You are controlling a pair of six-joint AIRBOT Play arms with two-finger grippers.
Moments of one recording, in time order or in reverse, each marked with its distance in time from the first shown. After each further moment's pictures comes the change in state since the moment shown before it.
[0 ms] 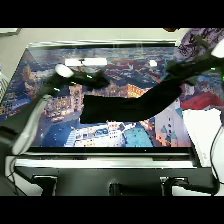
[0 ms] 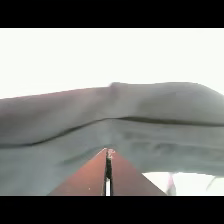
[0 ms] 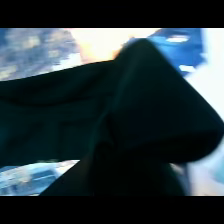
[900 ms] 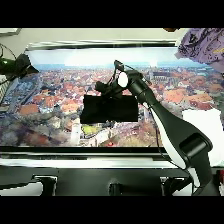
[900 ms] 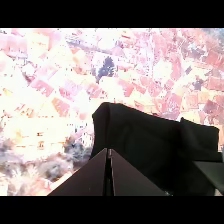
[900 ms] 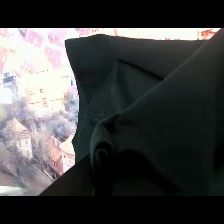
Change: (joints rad) left arm 0.442 0.340 0.000 0.312 -0.319 0.005; right arm 0.523 -0.311 0.000 0.032 -0.449 0.260
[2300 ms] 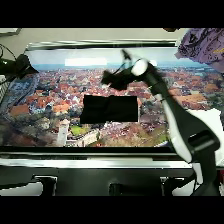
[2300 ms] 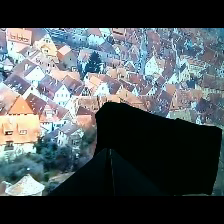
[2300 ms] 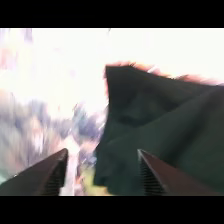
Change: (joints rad) left arm 0.004 -0.003 0.000 0.005 -0.002 0.005; right arm -0.210 0.021 0.069 0.249 0.064 -0.281
